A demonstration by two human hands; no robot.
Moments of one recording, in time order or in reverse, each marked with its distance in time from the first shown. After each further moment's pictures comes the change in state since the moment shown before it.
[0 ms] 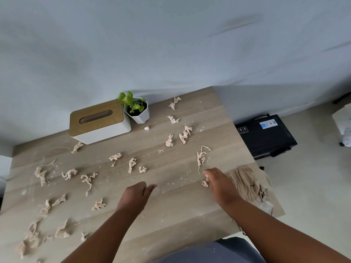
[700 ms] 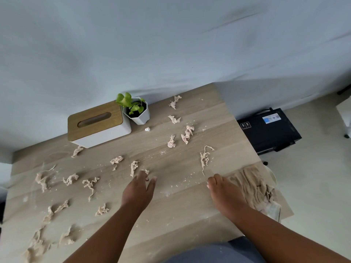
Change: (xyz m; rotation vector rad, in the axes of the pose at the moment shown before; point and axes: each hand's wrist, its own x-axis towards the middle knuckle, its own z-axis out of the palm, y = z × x) left_hand 0.027 0.009 -0.003 0.071 0.172 0.044; right_hand -0.013 -0.009 0.010 -0.488 0.020 -0.085
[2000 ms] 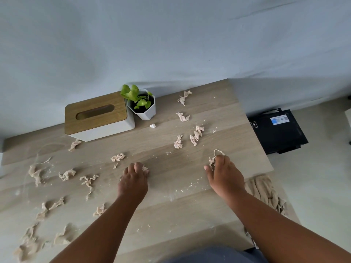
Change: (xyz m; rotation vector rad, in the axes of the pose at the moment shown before) left_hand 0.041 -0.018 -0.002 0.282 0.113 0.133; right_hand 0.085 -0.005 -0.002 0.196 0.036 0.265
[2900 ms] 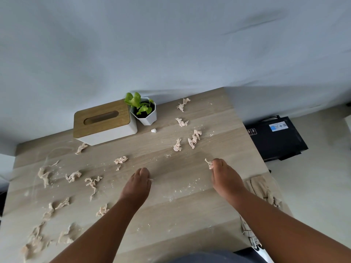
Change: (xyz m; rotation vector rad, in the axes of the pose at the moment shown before) left_hand -0.013 0.007 -0.017 -0.272 -0.132 0.027; right_hand -0.006 0.015 -0.011 0.172 0.002 -0.130
